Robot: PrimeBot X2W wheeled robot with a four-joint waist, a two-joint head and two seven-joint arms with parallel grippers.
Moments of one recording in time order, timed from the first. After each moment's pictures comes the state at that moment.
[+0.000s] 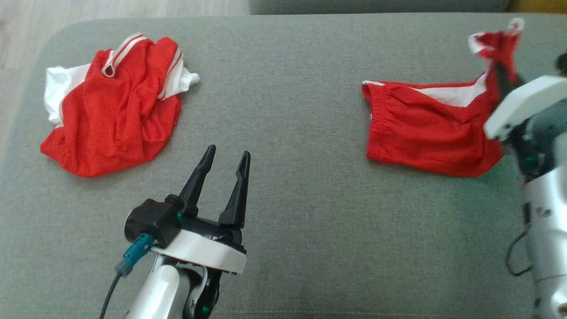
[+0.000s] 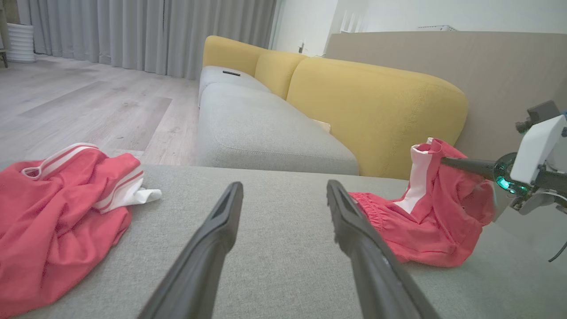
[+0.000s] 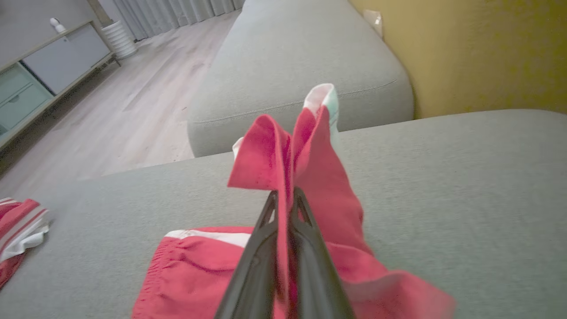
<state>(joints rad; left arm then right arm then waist) -0.12 0.05 -0.38 0.06 -0.29 -0.04 -0.26 -0.66 -0.22 -0.06 0.62 0.34 0.12 0.32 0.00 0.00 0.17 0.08</state>
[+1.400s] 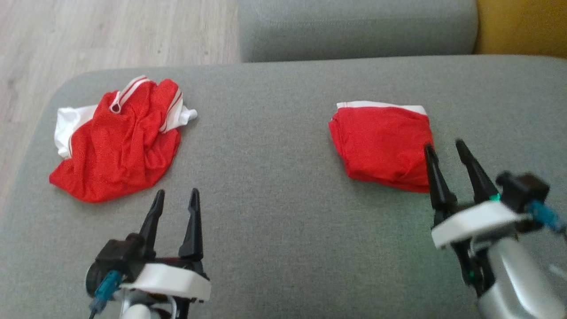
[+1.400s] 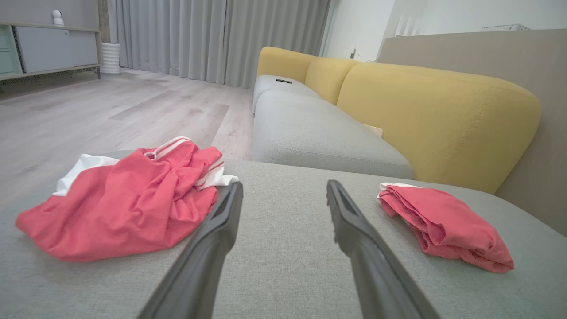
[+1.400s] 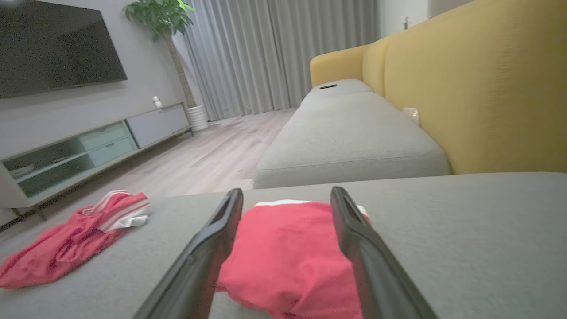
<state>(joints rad) 0.04 0.05 -0.23 0.07 -0.26 0.04 -0.26 -0.24 -0.19 0.19 0.36 0.41 0.12 -0.16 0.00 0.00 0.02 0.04</state>
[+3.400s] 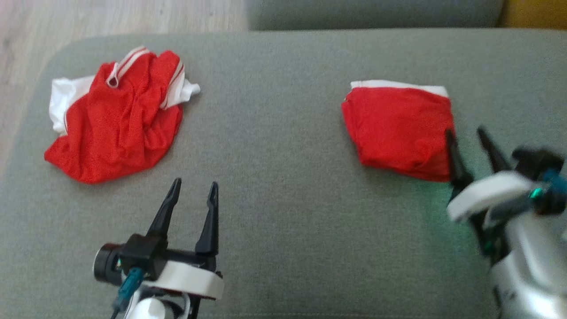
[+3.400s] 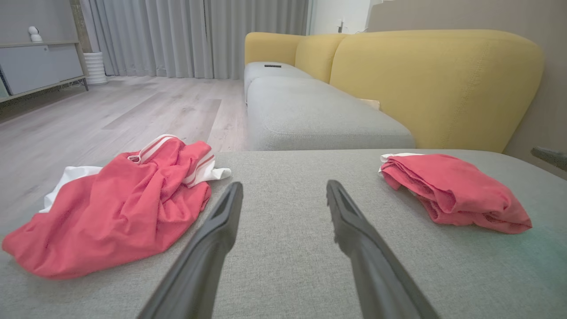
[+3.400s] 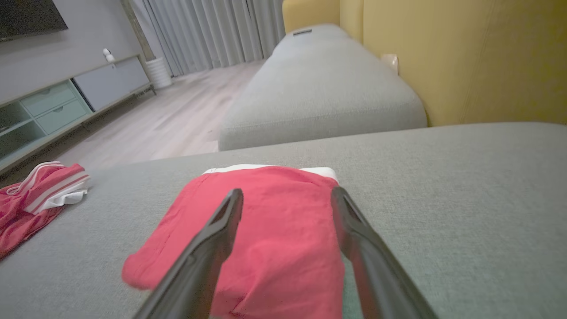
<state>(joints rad) 0.04 0.05 -0.27 0.02 -0.11 0.04 -0.26 -0.30 -0.16 0.05 0.44 0.30 0.12 -0.06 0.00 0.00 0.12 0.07</state>
